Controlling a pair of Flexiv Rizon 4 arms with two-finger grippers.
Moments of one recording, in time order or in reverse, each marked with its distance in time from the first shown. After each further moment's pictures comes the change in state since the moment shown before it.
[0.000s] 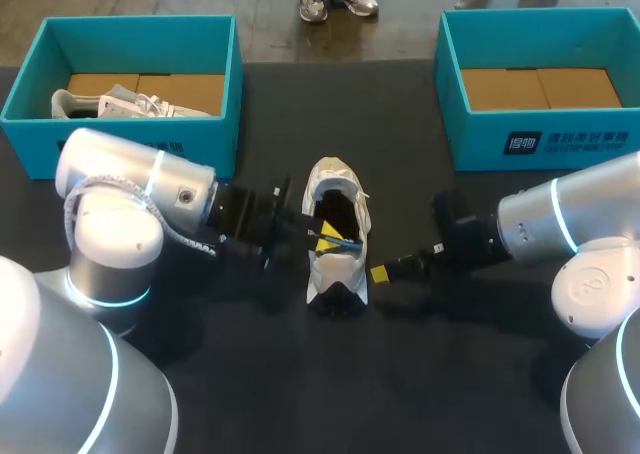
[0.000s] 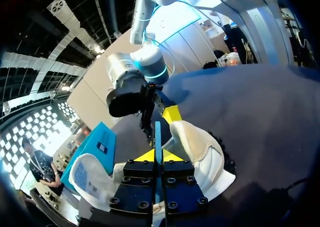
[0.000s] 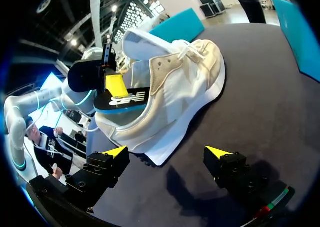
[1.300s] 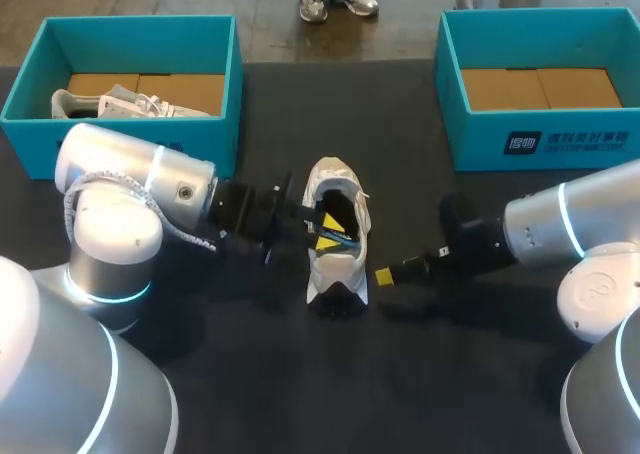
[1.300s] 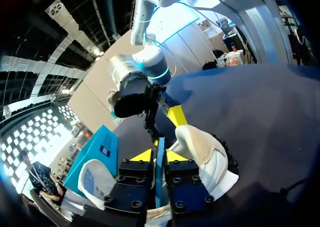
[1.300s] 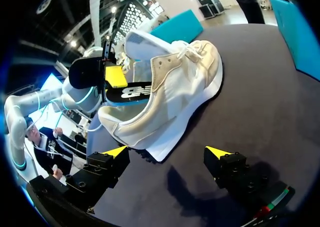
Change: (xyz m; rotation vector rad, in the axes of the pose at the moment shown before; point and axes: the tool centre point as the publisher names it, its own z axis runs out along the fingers) left arm -0.007 -0.007 -0.001 0.016 -0.007 0.022; right arm 0.001 -0.005 -0.006 -0.010 -0.005 0.006
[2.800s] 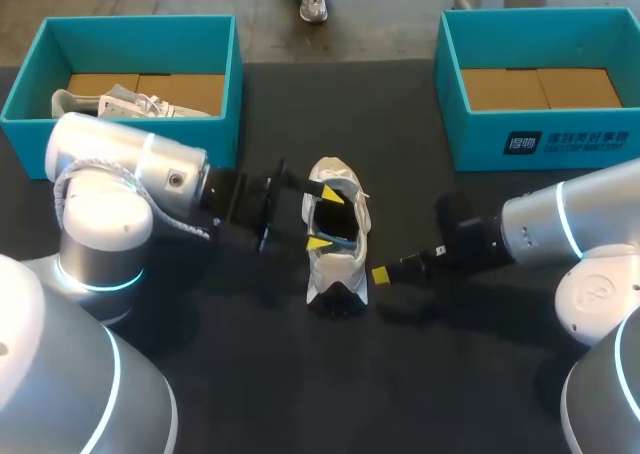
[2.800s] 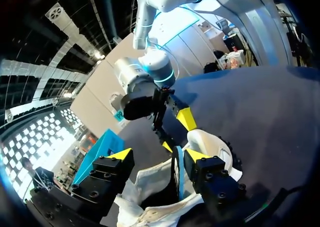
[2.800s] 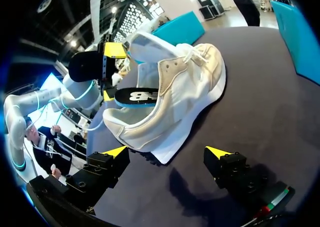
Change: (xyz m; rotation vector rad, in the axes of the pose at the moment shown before) left arm -0.020 -0.011 -0.016 0.015 -0.021 0.031; right arm 0.009 0.005 -0.001 -0.010 -0.010 -0.010
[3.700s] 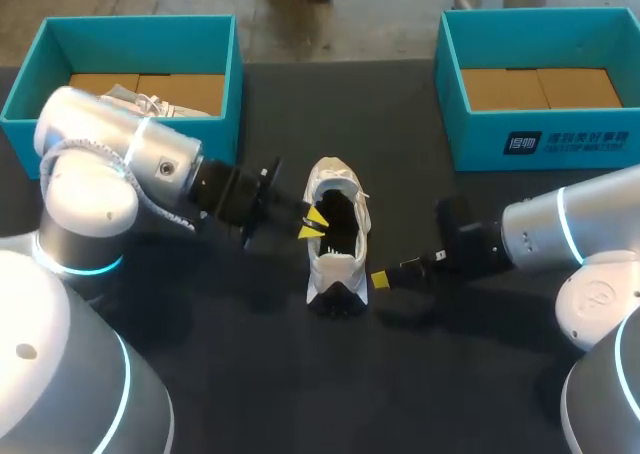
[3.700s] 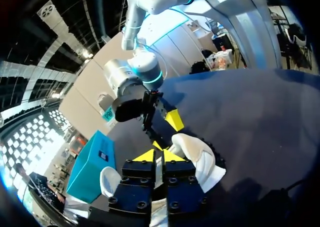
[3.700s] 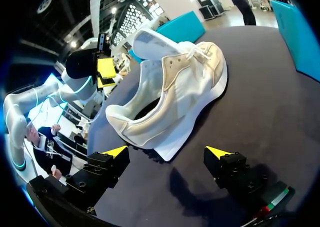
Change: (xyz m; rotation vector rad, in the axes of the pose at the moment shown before) left arm 0.014 -0.009 -0.017 -0.024 0.137 0.031; right arm 0.005 -0.006 0.000 -0.003 0.003 0.006
